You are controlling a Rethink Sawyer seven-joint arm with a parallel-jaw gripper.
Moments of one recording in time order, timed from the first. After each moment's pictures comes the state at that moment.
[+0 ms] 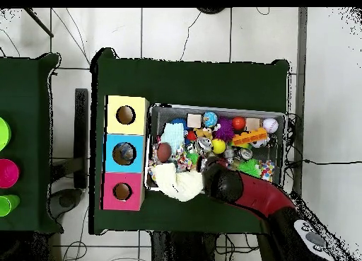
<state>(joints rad) -0.58 -0.64 0.13 1.94 -0.15 0.20 1.53</state>
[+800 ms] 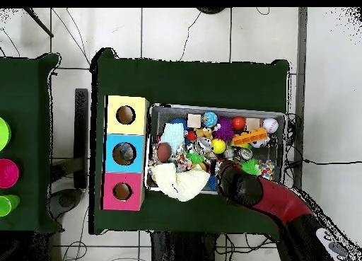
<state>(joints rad) -0.71 -0.65 0.17 1.93 -0.20 0.25 1.53</state>
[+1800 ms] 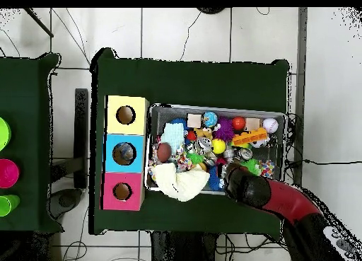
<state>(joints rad) -0.77 -0.60 0.21 1.89 -0.31 0.27 1.53</state>
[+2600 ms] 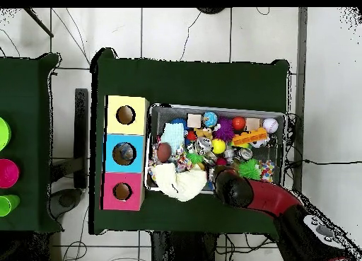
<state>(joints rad) -0.73 -0.51 0.21 1.88 -0.40 0.20 1.53</state>
